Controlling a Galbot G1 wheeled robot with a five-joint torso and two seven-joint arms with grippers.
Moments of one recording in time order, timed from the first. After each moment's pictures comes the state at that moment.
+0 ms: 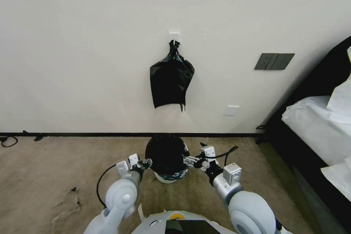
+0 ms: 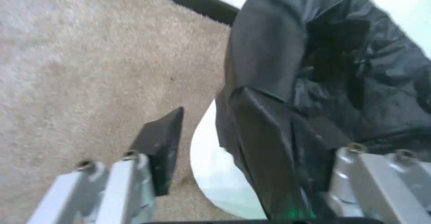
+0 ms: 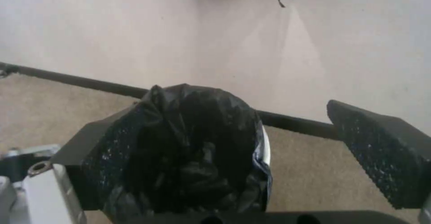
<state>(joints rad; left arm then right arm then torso) 1.52 -1.22 -0.32 -2.27 -1.00 0.57 -0.78 -1.55 1.06 0.18 2.50 0.44 -0.53 0.31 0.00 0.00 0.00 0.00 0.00</state>
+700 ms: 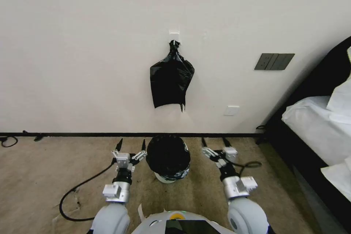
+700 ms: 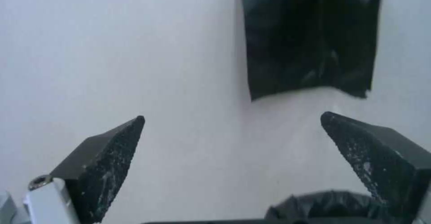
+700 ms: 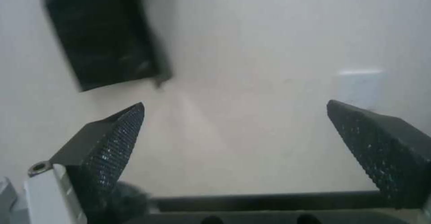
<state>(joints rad) 1.78 -1.25 -0.39 -2.26 -0.03 -0.20 -0.29 -1.75 1.31 0.40 2.26 0.17 0.15 0.21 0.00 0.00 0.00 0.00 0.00</state>
